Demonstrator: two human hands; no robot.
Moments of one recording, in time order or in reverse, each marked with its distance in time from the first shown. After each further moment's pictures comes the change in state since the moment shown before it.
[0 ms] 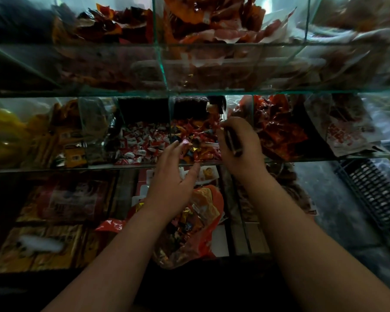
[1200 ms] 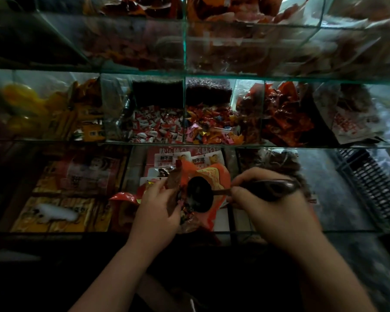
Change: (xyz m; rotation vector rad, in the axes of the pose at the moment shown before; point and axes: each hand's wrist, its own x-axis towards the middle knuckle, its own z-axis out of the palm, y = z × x) left_hand -0.120 -0.033 -0.021 0.120 -0.021 -0.104; right_hand -0.123 -0.091 -0.074 0.209 -0.361 0.460
